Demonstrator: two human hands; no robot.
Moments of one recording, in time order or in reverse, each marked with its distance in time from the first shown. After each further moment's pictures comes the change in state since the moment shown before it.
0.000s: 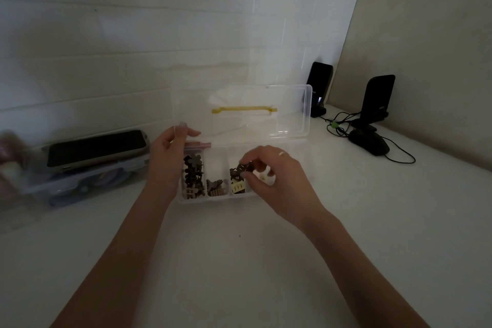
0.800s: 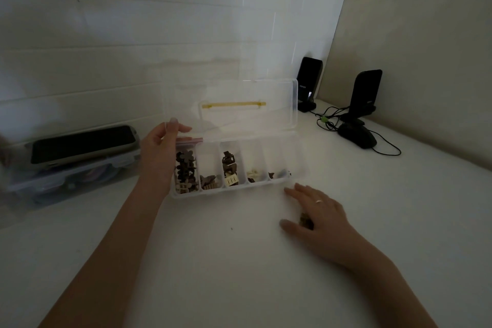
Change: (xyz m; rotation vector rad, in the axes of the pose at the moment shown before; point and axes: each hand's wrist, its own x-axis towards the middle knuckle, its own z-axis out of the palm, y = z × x) left_hand -0.001 -0.004 0.001 -0.007 0.027 -0.047; right_hand -0.086 0.050 -0.029 -0.329 -0.391 0.448
